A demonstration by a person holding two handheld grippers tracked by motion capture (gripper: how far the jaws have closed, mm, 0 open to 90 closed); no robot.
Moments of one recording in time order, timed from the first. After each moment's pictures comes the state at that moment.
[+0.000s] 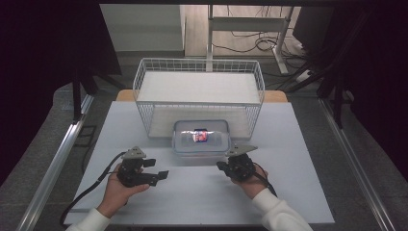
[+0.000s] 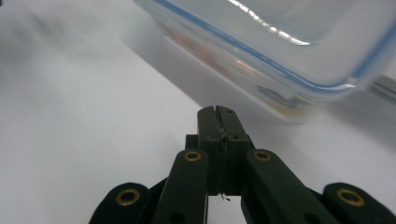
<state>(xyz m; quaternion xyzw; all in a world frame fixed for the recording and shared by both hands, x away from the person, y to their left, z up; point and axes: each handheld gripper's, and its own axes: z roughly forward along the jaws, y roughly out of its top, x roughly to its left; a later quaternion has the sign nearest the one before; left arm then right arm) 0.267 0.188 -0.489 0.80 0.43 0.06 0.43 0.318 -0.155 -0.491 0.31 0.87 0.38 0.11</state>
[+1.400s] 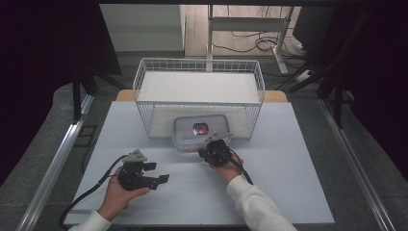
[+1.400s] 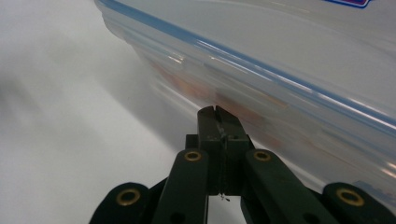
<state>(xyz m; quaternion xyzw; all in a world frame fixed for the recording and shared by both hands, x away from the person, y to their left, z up) 0.262 0.187 -0.495 0.80 0.43 0.05 0.42 0.368 -0.092 -0.512 0.35 0.85 0.39 0.10</state>
